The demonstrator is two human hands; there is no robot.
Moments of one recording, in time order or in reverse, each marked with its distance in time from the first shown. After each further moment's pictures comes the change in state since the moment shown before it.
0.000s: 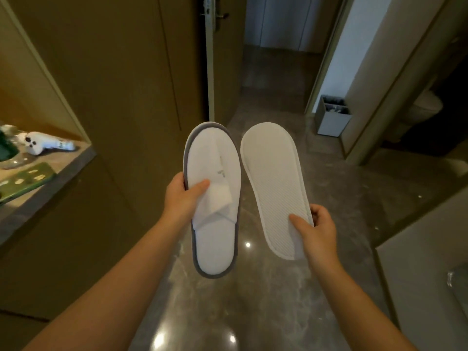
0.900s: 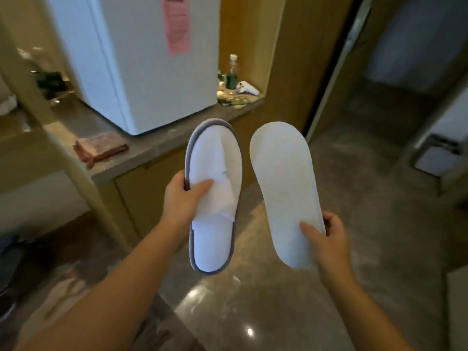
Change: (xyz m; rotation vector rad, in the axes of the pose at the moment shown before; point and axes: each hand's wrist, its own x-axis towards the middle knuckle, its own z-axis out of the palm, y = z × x) left_hand -0.535 -0.094 -0.334 -0.032 0.469 0.188; right_hand -0.539 0.010 -0.048 0.010 -0.456 -0.101
